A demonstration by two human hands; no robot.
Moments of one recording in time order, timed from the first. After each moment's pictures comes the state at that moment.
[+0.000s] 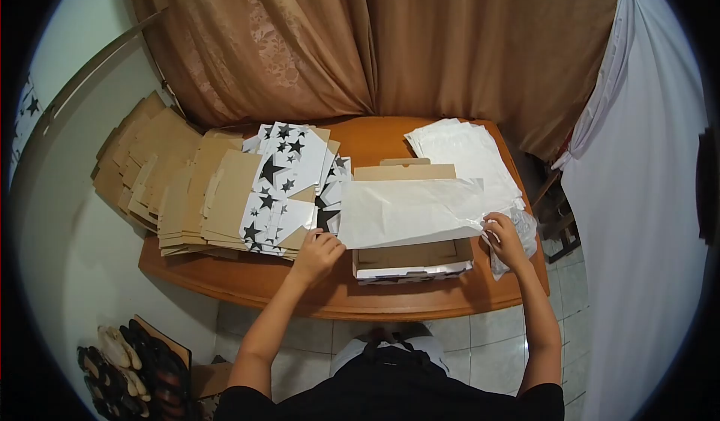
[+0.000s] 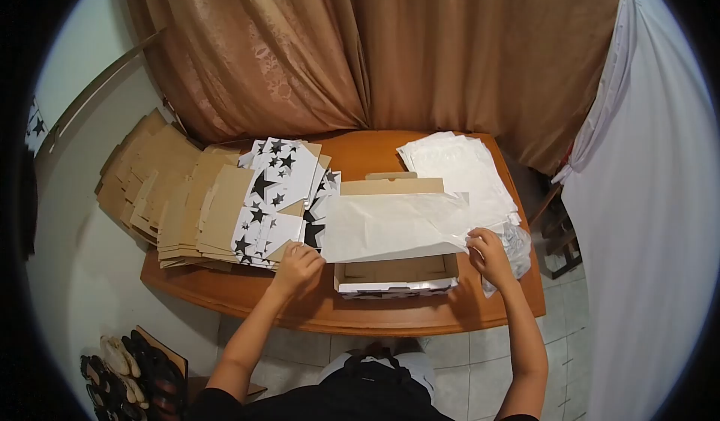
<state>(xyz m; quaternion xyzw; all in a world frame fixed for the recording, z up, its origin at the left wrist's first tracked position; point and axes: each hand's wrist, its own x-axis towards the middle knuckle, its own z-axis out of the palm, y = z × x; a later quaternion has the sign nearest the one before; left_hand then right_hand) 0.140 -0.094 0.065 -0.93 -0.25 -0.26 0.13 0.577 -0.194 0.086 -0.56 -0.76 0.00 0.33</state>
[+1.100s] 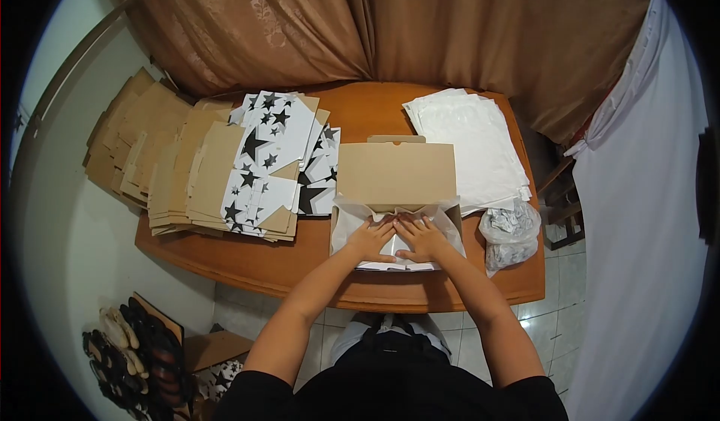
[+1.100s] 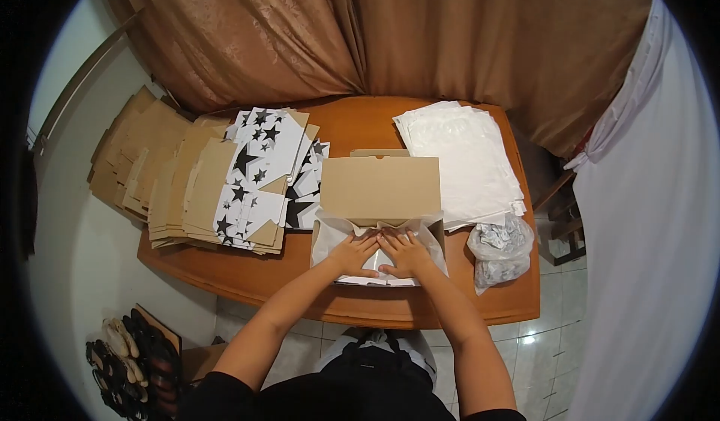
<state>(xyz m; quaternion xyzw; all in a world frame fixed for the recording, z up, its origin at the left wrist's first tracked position) 0.282 -0.065 -0.051 -0.97 -0.25 0.06 -0.05 0.487 -0.116 -0.033 -0.51 -0.85 0.12 -0.08</state>
